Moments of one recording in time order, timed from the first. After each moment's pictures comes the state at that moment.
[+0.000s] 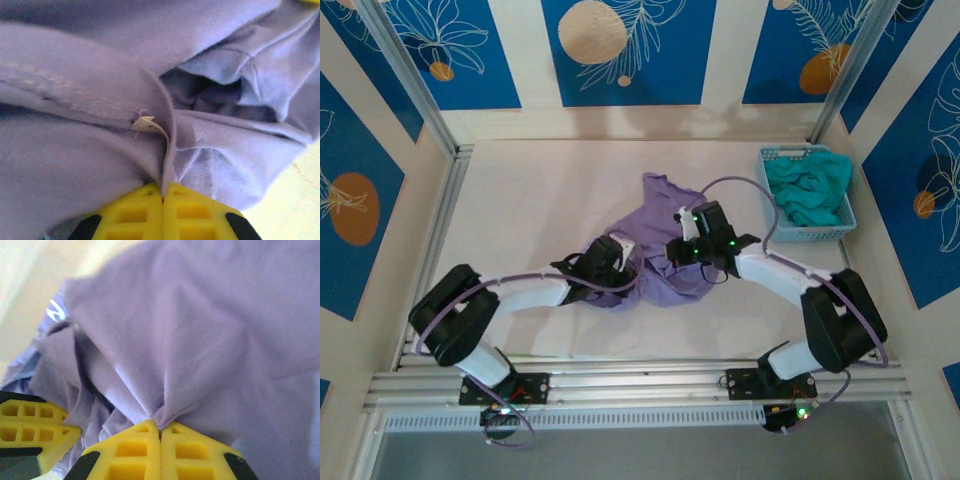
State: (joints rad) left arm -0.80 1.53 0.75 -0.03 0.12 -0.42; right arm 0.49 1.41 0.81 -0.23 -0.30 0.30
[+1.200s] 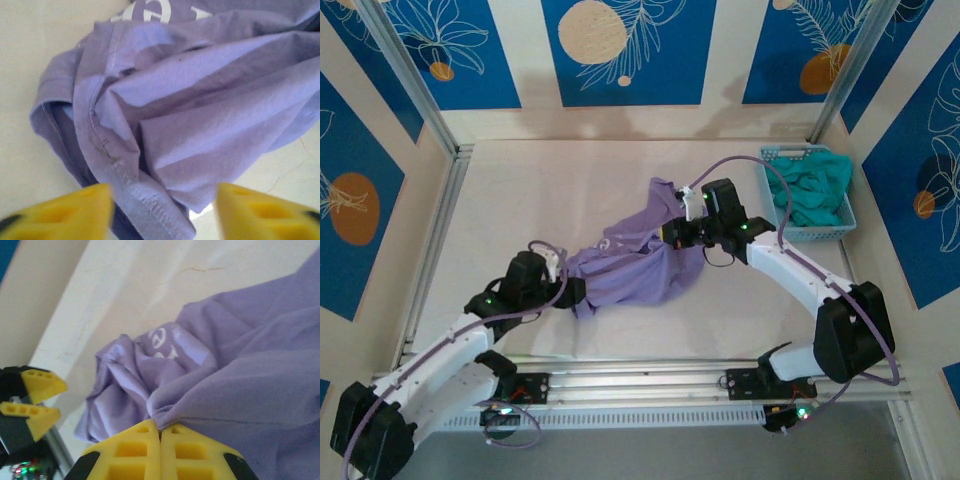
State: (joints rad) left arm -0.56 0.84 0.48 -0.38 0.15 -0.44; right arm 0.45 1.38 0.97 -0.33 -0.54 0.35
